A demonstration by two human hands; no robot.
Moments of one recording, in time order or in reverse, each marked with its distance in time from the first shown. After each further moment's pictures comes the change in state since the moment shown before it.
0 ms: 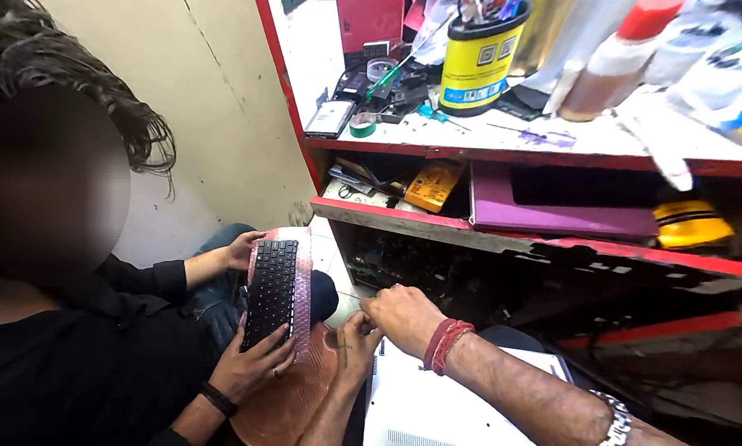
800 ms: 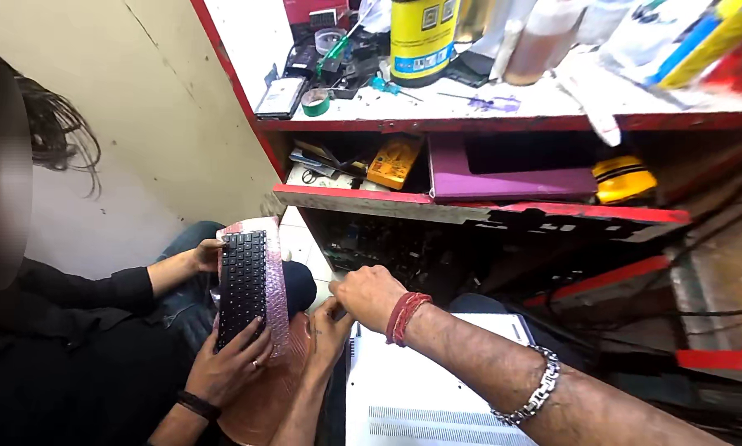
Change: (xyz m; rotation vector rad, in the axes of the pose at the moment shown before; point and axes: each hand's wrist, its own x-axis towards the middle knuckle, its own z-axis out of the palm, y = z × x) left_hand 0.000 0.051 -0.023 0.064 -0.138 -0.033; right_hand 0.000 0.000 -0.002 0.037 -0.004 0.001
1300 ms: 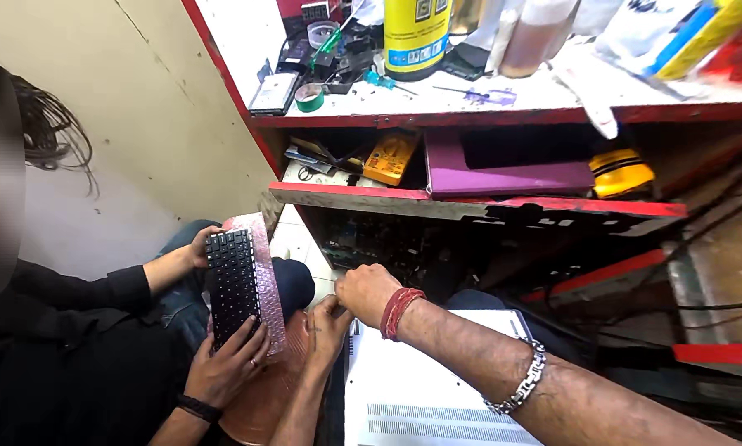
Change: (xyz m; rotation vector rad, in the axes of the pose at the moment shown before) left_hand -0.001 0.118 -0.034 0.116 -0.202 -0.393; right_hand 0.005 0.002 0.002 -0.005 -0.061 0.029
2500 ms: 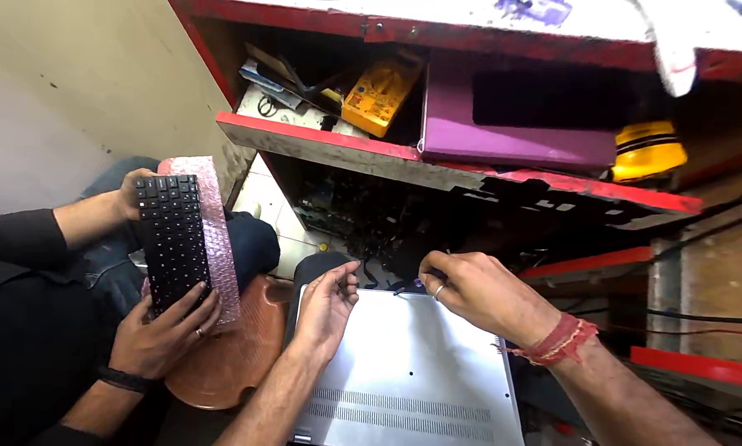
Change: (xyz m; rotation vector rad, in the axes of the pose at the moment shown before) left_hand 0.052 -0.067 0.098 -1.146 -0.099 -0.326; right_hand -0.077 0.155 0.094 0.264 0.505 0.024
